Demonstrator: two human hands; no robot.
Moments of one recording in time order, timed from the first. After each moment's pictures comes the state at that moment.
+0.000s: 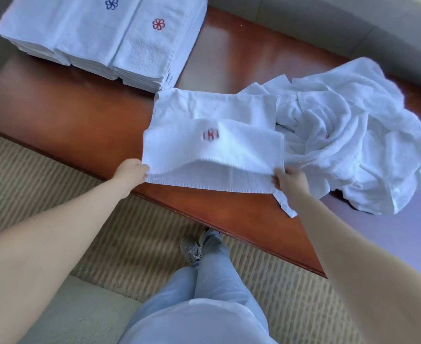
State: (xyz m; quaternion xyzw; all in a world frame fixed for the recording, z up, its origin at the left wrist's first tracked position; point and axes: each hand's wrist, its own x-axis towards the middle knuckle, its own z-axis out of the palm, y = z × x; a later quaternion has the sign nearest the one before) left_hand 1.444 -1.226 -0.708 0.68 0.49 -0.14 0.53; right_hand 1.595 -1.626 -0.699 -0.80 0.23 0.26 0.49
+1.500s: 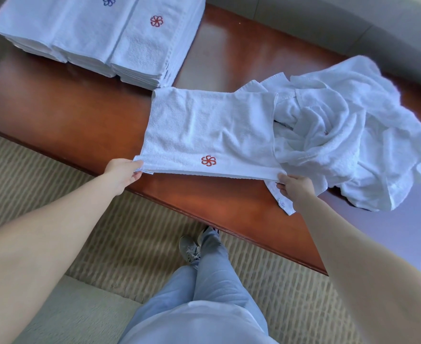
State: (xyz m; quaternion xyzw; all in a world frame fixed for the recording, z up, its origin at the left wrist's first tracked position) left_hand 1.438 -1.211 -0.713 0.58 0.57 -0.09 0.58; right_hand 1.588 -1.651 -0.704 -0.78 0.30 0.27 0.47
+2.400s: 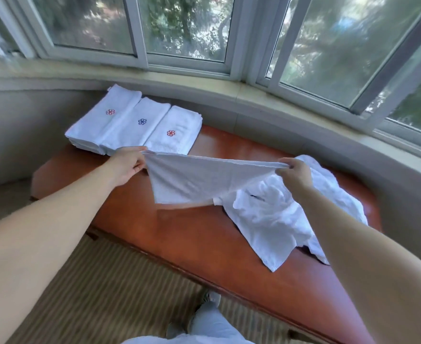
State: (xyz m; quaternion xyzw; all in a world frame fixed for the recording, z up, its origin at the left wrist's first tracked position) left_hand 1.496 -1.195 -0.462 0.61 0.37 0.06 0.70; right_hand 1.644 -1.610 -0.455 -0.90 0.02 0.06 0.44
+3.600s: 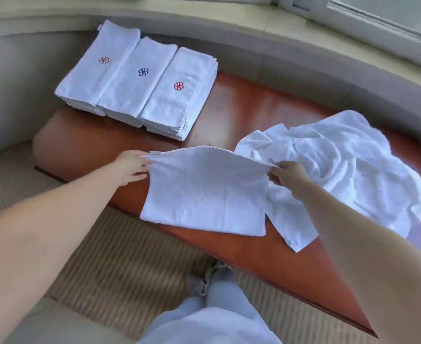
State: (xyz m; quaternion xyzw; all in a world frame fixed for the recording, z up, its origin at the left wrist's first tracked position) left_hand 1.504 -1.163 -0.586 0.64 0.48 -0.11 0.58; right_hand 1.674 -1.570 -0.605 -0.85 0.07 0.29 0.43
